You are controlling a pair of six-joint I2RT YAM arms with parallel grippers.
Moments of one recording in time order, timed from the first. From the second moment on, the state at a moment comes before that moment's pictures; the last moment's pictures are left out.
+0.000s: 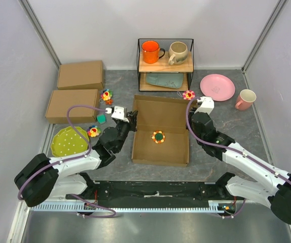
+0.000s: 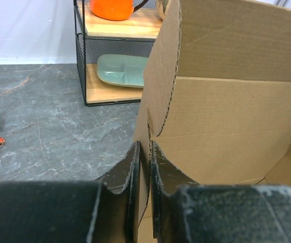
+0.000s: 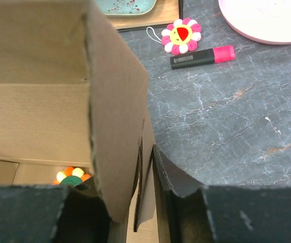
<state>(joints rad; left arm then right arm) -0.83 1.18 0.40 0.89 -0.46 -0.15 0.69 1.01 0.67 -0.09 0.56 0.44</state>
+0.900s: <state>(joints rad) -0.93 1.41 0.41 1.22 -0.67 -0.15 0.70 1.05 0.63 0.05 0.68 0.38</state>
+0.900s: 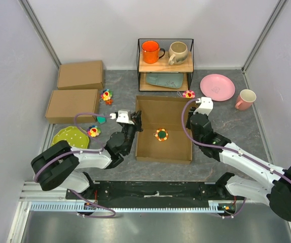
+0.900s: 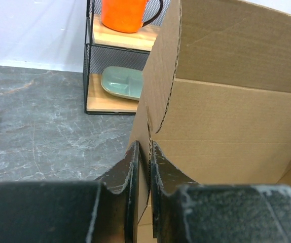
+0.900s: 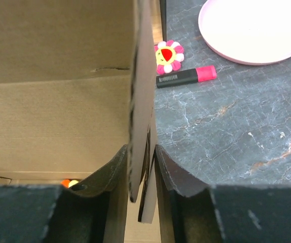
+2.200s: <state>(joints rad) -0.90 1.65 0.39 1.35 -0.73 0.10 0.73 1.27 0.55 0.54 0.67 0.19</state>
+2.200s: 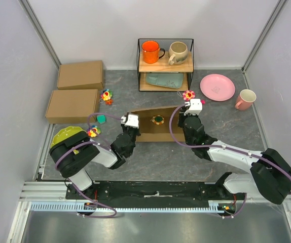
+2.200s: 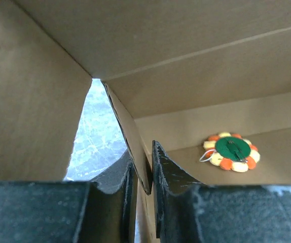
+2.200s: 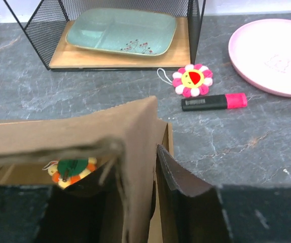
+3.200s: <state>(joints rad) -0.92 1.40 0.25 1.31 -0.60 0.07 0.81 0.59 0.49 0.11 0.60 0.28</state>
